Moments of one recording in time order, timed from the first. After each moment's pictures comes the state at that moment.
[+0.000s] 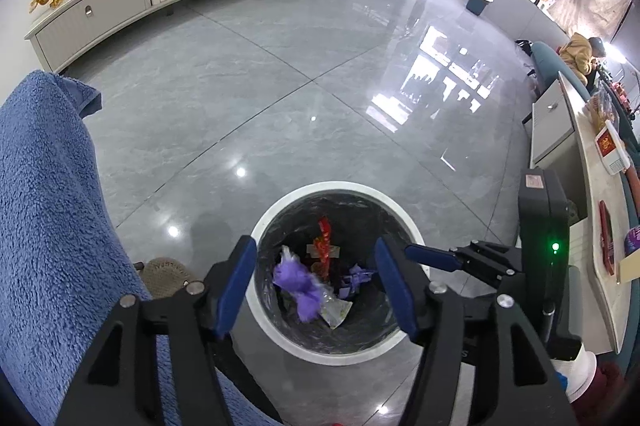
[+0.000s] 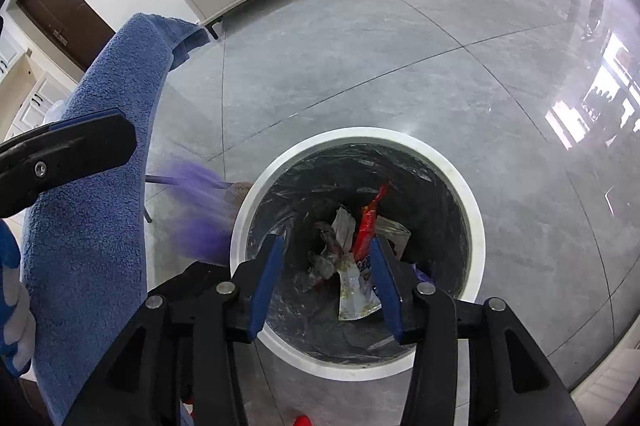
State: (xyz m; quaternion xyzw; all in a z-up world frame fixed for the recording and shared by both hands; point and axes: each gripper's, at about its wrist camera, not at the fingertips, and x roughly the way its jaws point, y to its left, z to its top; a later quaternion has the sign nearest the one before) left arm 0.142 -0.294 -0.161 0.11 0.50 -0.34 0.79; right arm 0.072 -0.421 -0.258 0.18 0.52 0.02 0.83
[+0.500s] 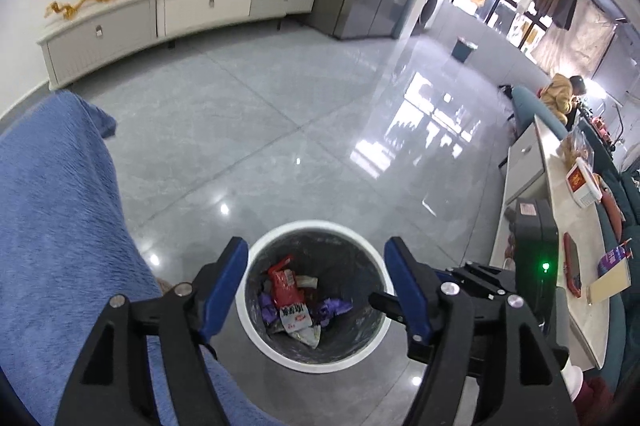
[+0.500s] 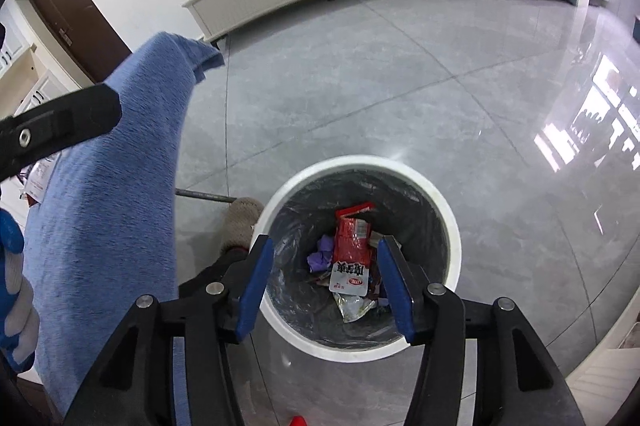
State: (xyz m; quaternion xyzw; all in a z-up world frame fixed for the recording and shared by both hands) left arm 0.119 -0.253 -0.092 0.05 0.44 -0.36 0.82; right arm 0.048 -0.409 -0.196 0.16 0.49 0.00 0.86
